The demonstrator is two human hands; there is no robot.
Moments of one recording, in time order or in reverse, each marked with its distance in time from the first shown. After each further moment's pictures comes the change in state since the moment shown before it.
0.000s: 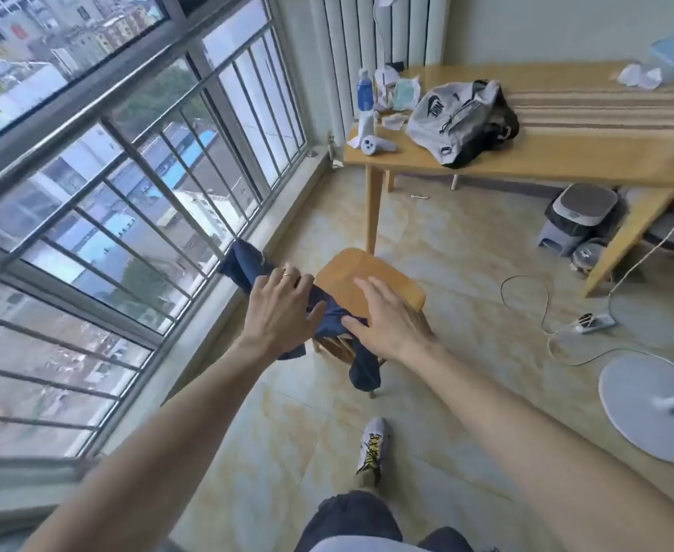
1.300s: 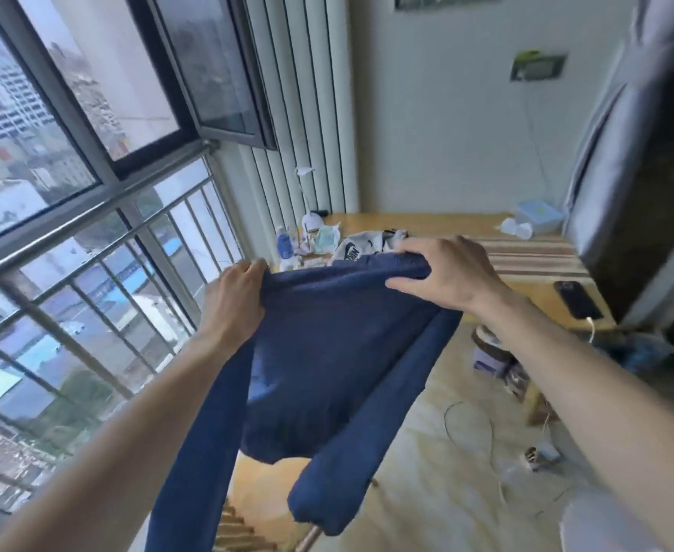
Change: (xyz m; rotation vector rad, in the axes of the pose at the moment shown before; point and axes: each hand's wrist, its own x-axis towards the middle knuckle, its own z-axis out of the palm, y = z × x) left_hand 0.294 0.087 -0.178 -0.207 0.359 -0.054; right_hand 0.095 0.142 -0.405 -0.332 0.533 -0.178
